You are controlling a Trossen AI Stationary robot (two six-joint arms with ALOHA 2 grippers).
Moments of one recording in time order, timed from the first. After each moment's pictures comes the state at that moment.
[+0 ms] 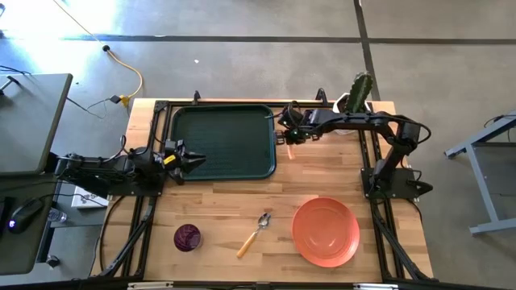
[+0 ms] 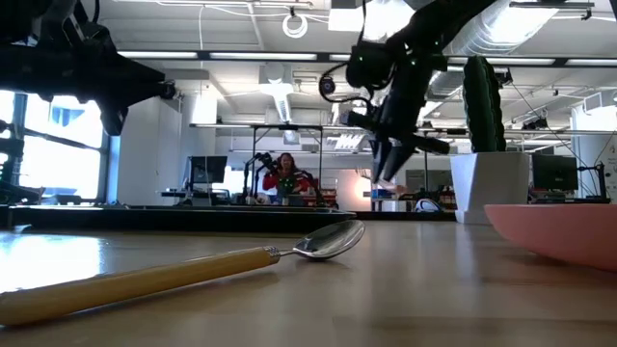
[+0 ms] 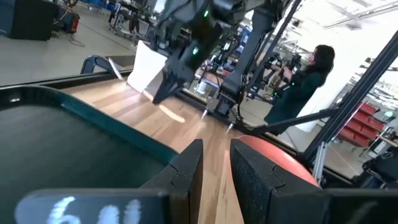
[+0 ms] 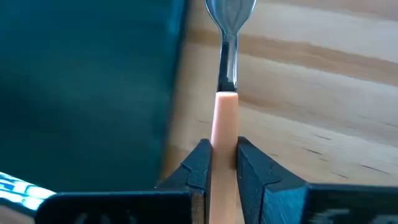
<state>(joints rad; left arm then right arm) -0.01 0.10 0.01 0.10 -0.21 -0.44 -0.37 1.73 1.21 -0.66 0.06 0.96</state>
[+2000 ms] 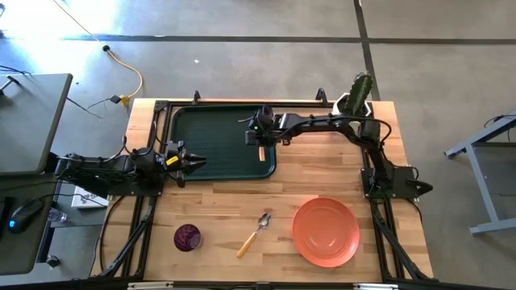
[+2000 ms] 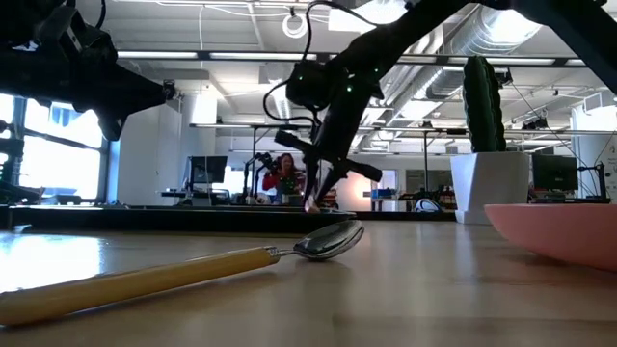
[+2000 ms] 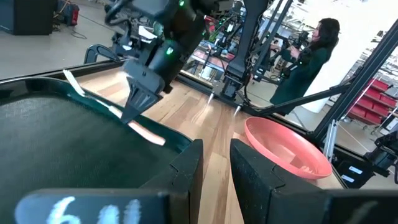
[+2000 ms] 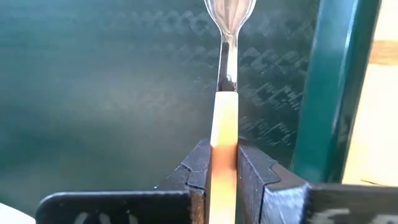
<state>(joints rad) -0.01 0.10 0.01 0.04 -0.19 -0.39 -0.31 2.11 1.56 -0.56 0.05 1.12</state>
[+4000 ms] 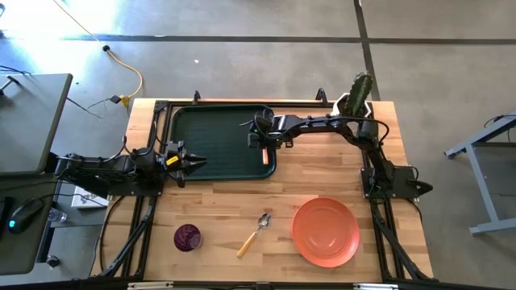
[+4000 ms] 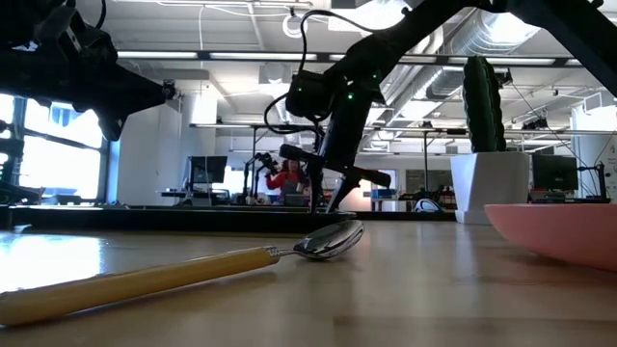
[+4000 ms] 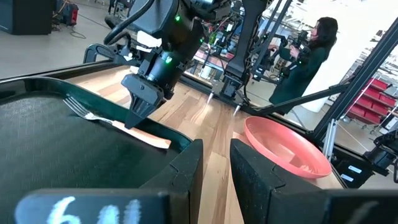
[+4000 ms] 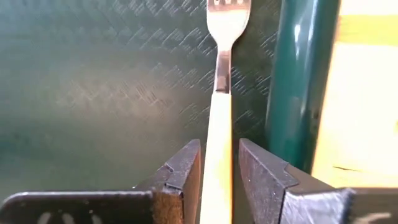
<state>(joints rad) -0.01 0.10 0.01 0.04 -0.19 -0.39 -0.30 2.13 1.55 -0.63 0.07 1.15</state>
